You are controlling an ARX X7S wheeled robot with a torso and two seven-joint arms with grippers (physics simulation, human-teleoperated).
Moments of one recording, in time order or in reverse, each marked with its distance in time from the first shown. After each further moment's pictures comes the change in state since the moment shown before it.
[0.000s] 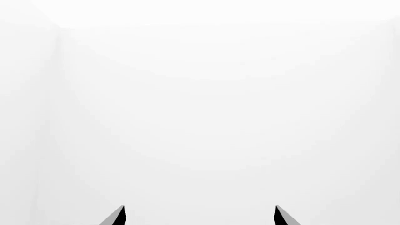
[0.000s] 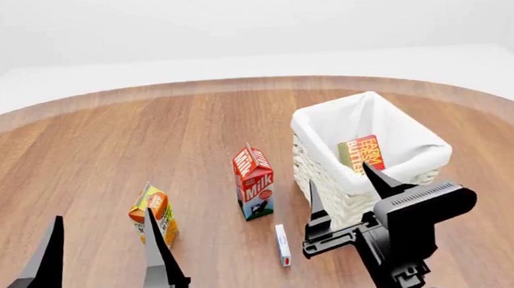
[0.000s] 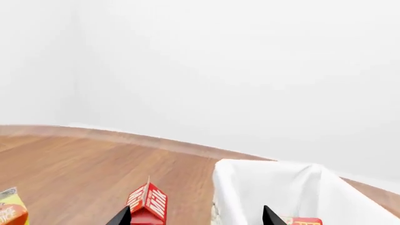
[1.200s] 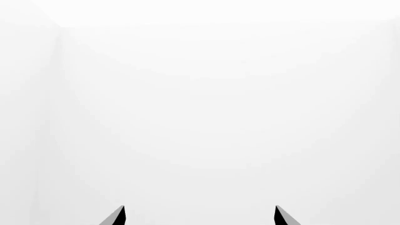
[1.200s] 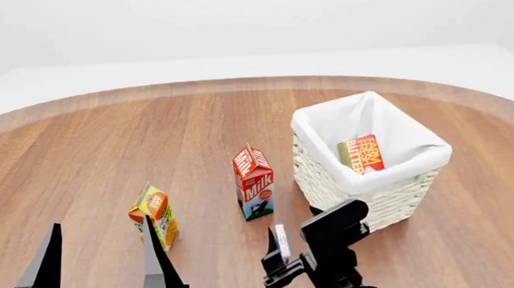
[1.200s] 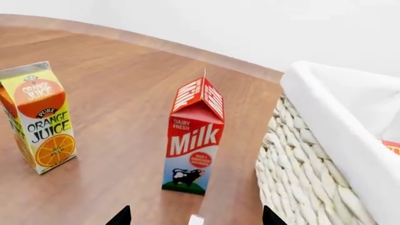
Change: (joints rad) left arm 0.031 -0.010 0.003 -0.014 0.011 0.044 -0.015; right arm 0.110 -0.077 -0.251 0.296 -0.095 0.135 -0.010
